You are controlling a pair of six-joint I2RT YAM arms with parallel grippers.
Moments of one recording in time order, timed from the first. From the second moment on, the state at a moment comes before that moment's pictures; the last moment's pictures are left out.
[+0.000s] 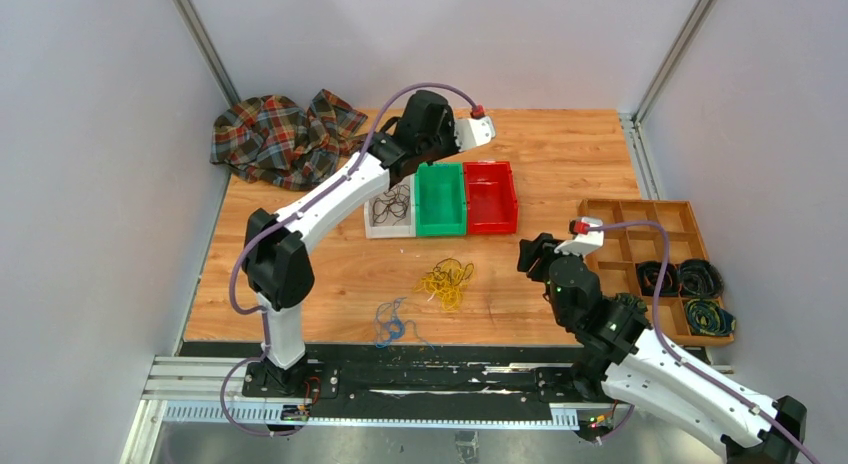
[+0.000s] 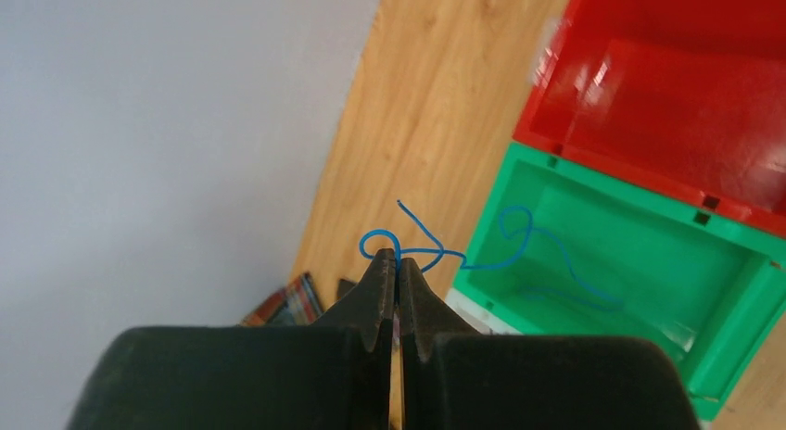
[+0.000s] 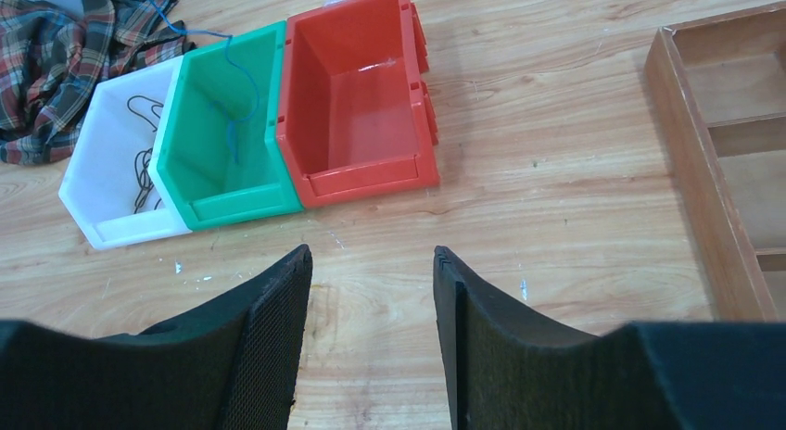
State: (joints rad) left arm -0.67 1.86 1.79 -0.37 -0.06 0.79; right arm 0.86 0.57 0.44 -0.19 0.76 0.54
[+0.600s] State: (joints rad) left arm -0.67 2.00 1.70 -0.52 -0.04 0.74; right arm 0.86 0.56 0.44 -0.25 0.76 0.56
